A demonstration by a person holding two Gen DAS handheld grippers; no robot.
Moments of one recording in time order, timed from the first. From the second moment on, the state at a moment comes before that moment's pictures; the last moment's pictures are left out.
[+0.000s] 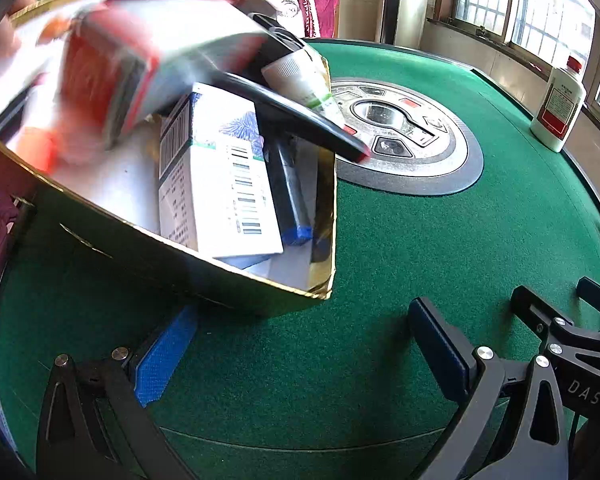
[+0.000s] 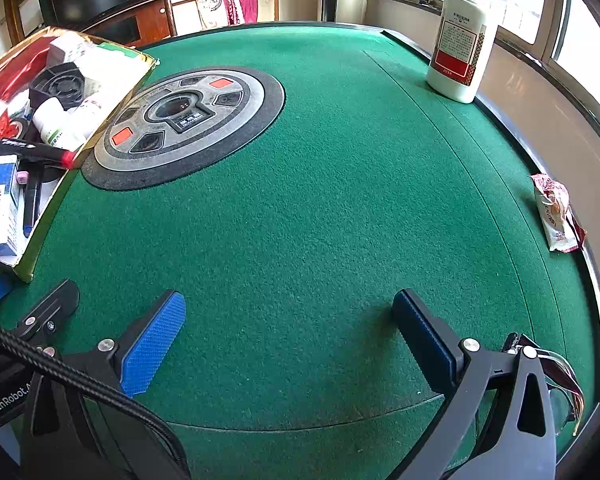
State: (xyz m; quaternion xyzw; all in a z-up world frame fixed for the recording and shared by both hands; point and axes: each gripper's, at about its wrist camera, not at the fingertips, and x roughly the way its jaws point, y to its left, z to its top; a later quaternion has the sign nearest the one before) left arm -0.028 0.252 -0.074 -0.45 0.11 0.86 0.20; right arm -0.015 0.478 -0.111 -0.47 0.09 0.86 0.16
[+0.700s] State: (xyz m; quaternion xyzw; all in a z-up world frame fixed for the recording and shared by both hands) left arm -0.028 0.252 -0.074 -0.45 0.11 0.86 0.20; right arm -0.016 0.476 -0.112 -0.47 0.09 0.86 0.16
